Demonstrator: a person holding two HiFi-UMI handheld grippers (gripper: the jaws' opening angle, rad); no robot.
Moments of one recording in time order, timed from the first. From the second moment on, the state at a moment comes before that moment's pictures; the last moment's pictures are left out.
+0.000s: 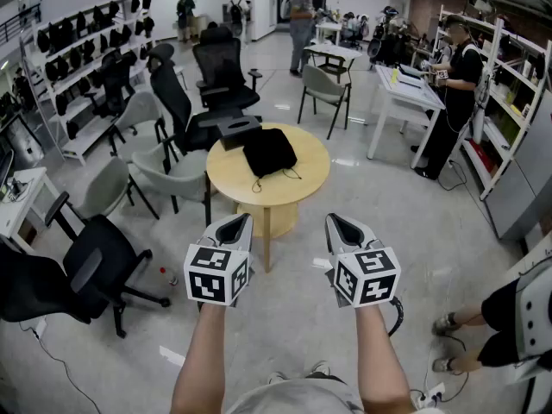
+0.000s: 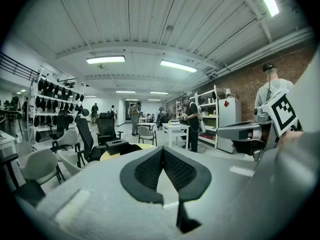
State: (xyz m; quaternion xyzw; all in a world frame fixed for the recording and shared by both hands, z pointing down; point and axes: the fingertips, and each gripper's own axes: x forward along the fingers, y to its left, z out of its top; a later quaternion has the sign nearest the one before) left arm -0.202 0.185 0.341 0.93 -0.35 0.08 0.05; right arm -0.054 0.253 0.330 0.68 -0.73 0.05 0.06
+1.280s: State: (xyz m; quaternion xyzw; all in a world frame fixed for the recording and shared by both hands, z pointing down) left arm -0.126 0.080 0.358 0.92 -0.38 0.09 0.06; right arm 0.032 0.147 0.343 0.67 -0.74 0.05 0.04
